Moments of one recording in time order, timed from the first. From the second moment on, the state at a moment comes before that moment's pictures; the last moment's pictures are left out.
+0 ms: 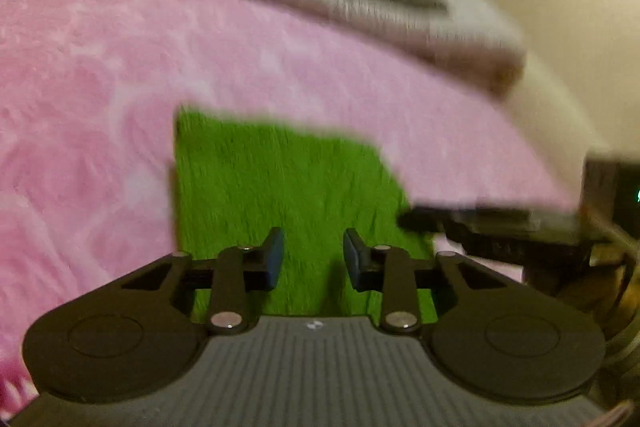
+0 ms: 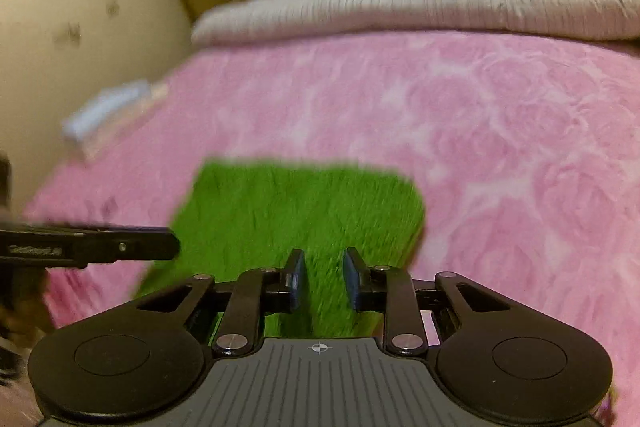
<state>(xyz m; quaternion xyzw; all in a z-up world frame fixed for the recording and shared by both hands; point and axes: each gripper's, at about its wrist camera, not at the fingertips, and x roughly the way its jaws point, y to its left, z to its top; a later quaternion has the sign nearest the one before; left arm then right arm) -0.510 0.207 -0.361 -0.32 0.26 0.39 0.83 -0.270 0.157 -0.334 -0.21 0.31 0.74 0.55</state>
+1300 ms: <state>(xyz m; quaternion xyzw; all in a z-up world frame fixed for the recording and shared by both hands) -0.598 0.251 -0.420 -0.61 0.08 0.36 0.70 -0.201 0.139 -0.398 0.04 0.60 0.64 0.47</state>
